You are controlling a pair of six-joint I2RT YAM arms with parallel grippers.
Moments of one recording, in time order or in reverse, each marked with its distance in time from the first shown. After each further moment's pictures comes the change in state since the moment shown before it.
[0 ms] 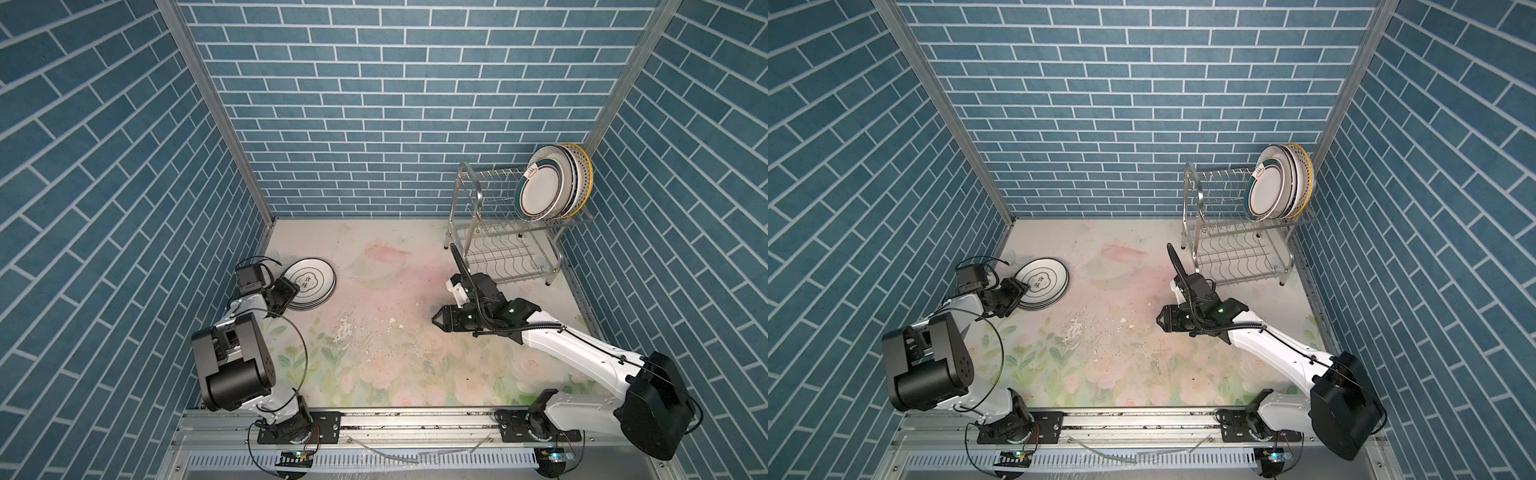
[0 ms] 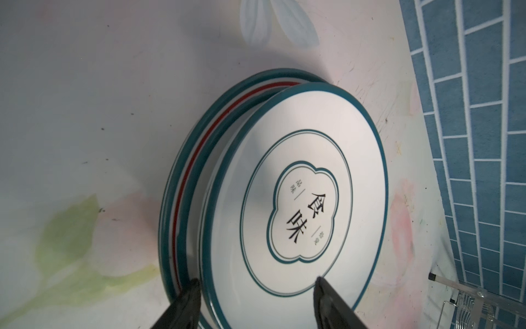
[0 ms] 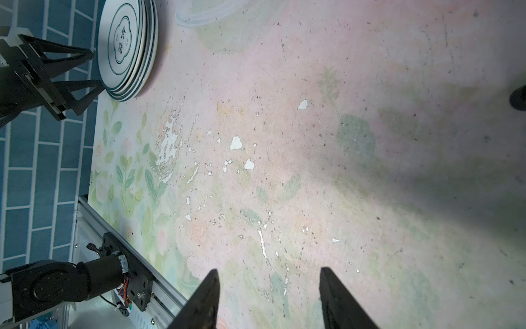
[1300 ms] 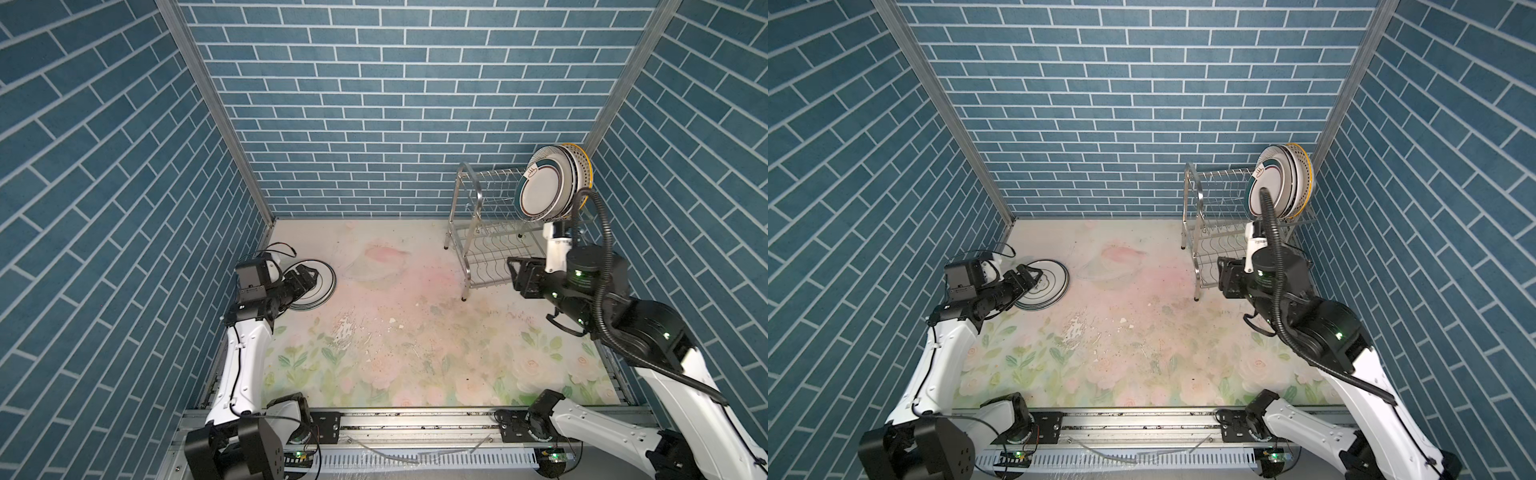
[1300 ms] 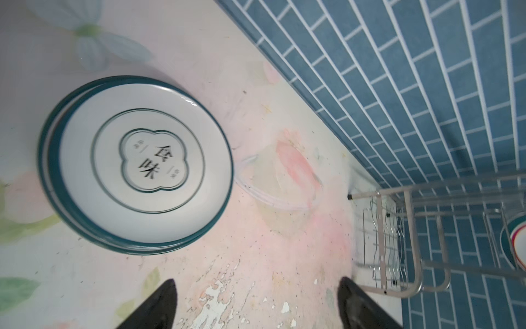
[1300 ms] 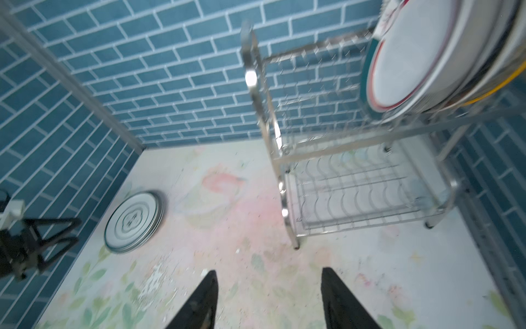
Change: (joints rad) left arm -0.212 -0.476 0.062 -0.271 0.088 0.063; right arm -0.018 -0.315 0.713 -0.570 0.692 -0.170
